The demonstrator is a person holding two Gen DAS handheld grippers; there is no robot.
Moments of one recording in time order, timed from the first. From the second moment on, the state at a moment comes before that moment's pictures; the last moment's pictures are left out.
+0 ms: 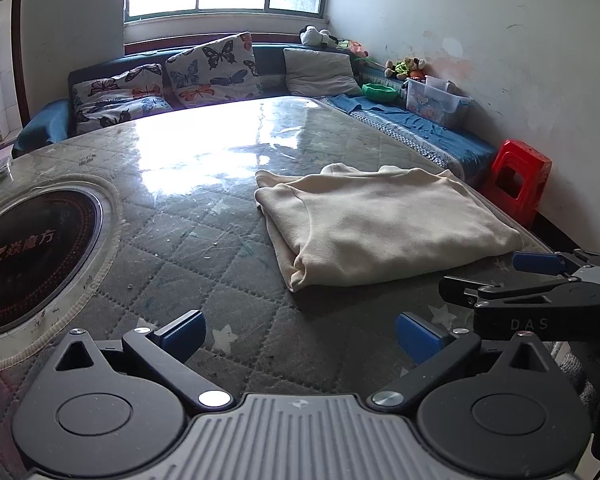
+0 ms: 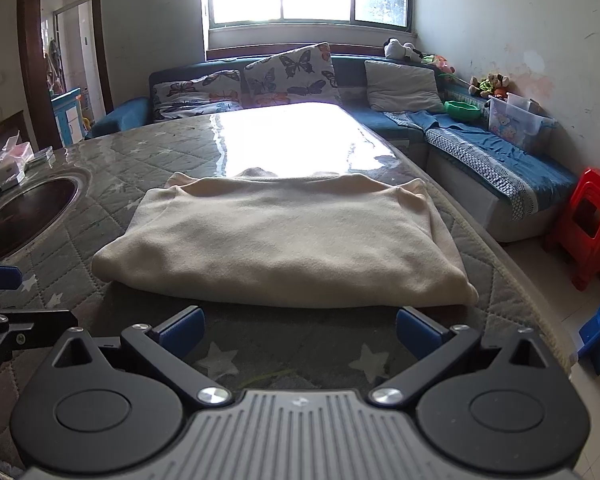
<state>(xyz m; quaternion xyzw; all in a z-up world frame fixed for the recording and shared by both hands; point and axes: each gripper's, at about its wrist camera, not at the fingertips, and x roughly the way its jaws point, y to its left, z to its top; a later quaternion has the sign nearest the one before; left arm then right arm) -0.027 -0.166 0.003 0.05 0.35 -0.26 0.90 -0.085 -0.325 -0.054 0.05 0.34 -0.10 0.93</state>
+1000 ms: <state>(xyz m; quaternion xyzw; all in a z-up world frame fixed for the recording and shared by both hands) -0.033 -0.176 0.002 0.07 0.35 -0.26 0.90 -0.089 -0.327 -0.058 0.06 0.34 -0.10 0.93</state>
